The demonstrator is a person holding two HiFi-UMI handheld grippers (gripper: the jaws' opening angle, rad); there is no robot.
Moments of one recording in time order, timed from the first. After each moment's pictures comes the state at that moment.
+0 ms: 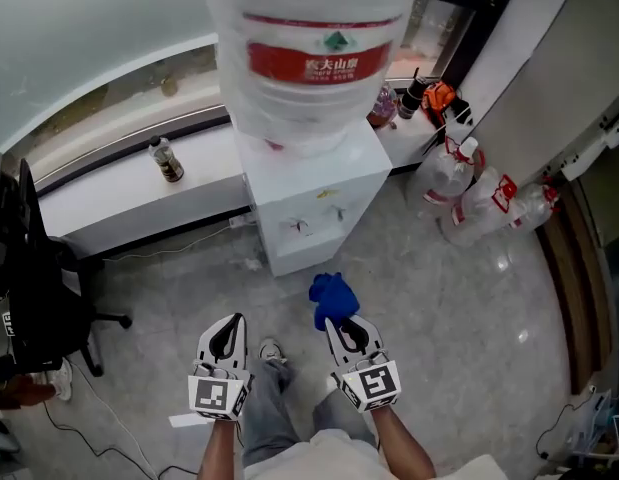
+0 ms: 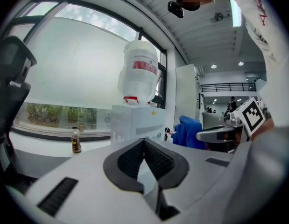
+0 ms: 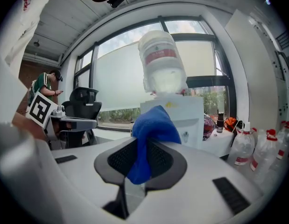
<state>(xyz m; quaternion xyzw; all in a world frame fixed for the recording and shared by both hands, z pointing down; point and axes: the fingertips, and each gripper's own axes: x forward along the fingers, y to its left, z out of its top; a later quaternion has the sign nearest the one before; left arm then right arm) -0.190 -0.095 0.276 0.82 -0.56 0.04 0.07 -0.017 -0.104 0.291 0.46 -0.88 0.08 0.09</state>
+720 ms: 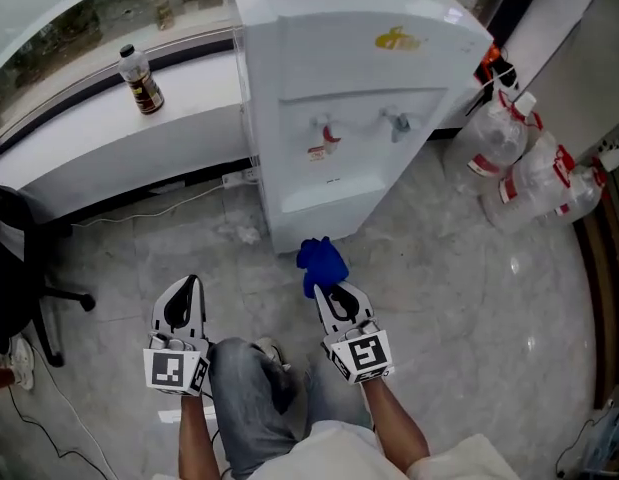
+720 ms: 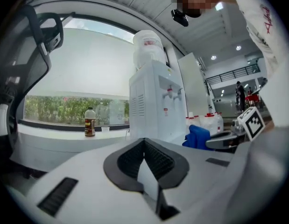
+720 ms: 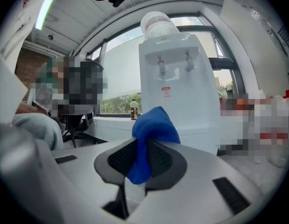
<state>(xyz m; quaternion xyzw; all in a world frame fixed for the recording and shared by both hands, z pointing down) -0.254 -0.140 0.542 0.78 -0.62 0.03 0.01 -0.036 -0.169 0.608 0.42 -0.90 0.05 0.06</state>
